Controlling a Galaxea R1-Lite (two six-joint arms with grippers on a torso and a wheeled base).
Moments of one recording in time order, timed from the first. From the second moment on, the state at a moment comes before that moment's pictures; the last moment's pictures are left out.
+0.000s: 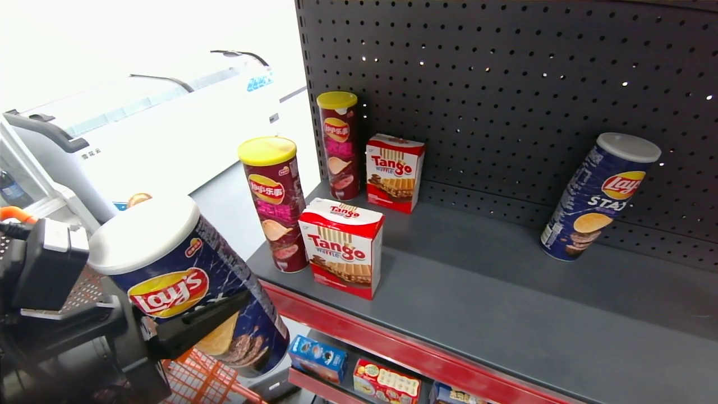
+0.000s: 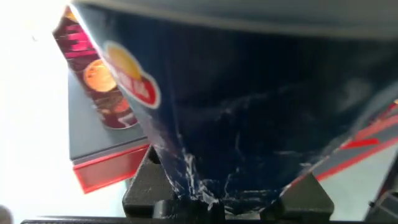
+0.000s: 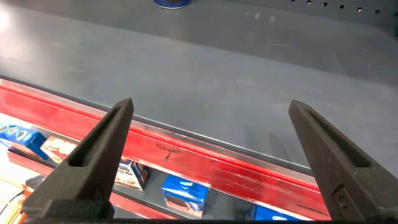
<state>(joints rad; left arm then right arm) -0.34 1.19 -0.28 -0.86 -0.45 0.05 0.00 0.01 0.00 0.00 -0.06 0.00</state>
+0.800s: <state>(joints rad) -0.41 1.20 -0.29 -0.87 -0.61 0.05 0.00 0.01 0.00 0.00 -0.06 0.00</state>
